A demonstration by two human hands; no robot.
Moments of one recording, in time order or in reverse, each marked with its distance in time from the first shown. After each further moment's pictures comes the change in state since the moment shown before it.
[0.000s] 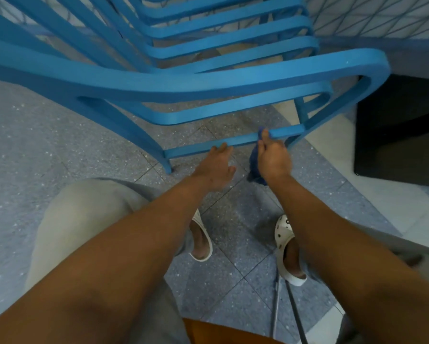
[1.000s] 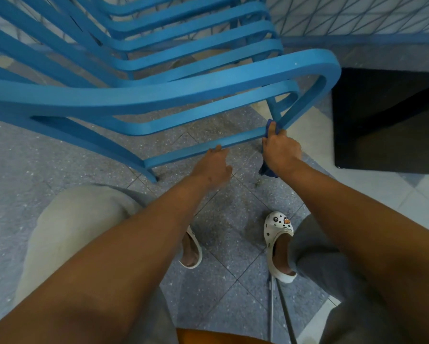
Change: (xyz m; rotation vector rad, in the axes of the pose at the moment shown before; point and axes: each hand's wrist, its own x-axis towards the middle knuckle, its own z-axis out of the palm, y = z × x) left_hand 0.017 0.048 0.005 0.019 -0.029 -0.006; right_hand 0.033 0.050 -0.055 -0.494 -0.050 -0.124
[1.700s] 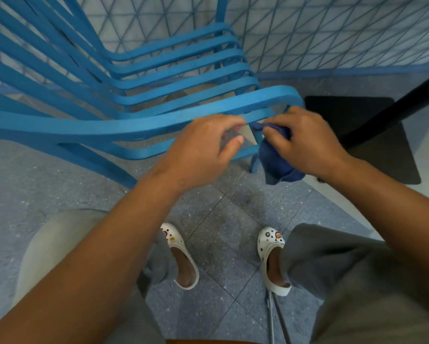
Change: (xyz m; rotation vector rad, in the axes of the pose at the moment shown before) left_hand -0.118 0.084 -0.126 -0.009 0.531 0.606; right_hand -0.102 0.028 -0.203 0.413 0.375 -0.400
